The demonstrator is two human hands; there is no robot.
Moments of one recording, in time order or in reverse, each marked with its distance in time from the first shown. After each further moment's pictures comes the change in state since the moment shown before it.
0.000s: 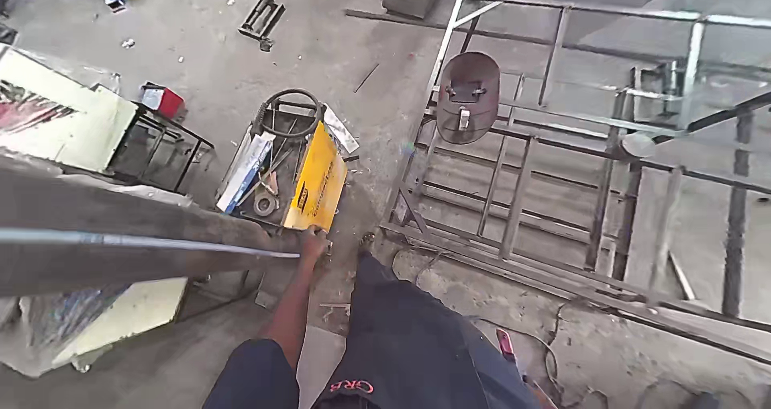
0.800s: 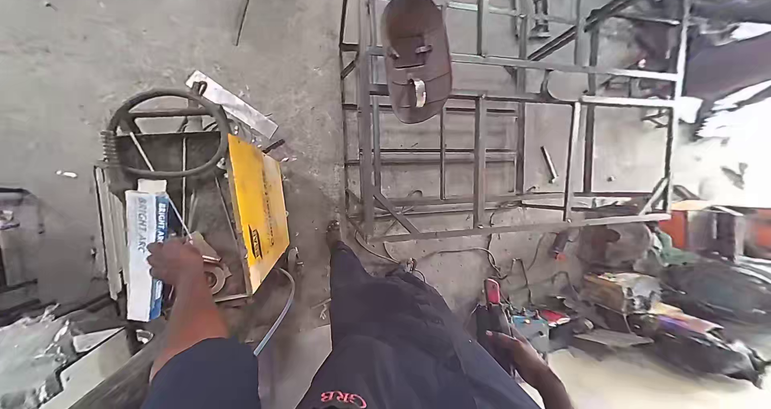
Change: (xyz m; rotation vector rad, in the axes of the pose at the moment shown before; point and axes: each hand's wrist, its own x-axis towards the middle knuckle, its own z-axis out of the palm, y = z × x) left_hand 0.316 -0.025 -0.156 0.660 0.226 -0.120; right_hand 0.002 -0.012 0.098 0.514 0.028 -0.092
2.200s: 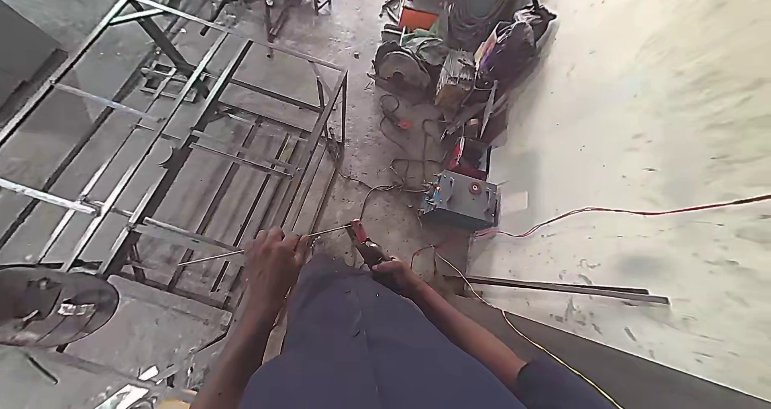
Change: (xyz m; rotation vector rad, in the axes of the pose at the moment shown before) left_hand -0.890 0.425 -0.011 0.163 0.163 2.200; right_hand 0.035 0.177 -0.239 1.248 -0.106 -0.522
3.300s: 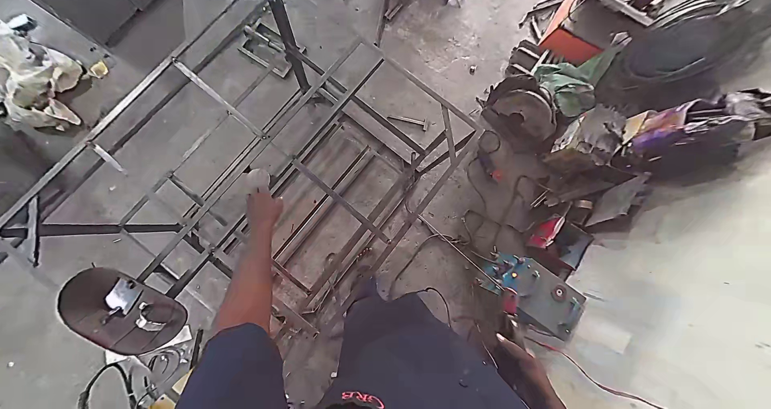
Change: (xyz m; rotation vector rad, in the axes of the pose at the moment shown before) left_hand 0.329 -0.462 0.119 -0.170 -0.246 -0.855; right_hand 0.183 -0.151 -0.032 -0.248 0.673 0.168
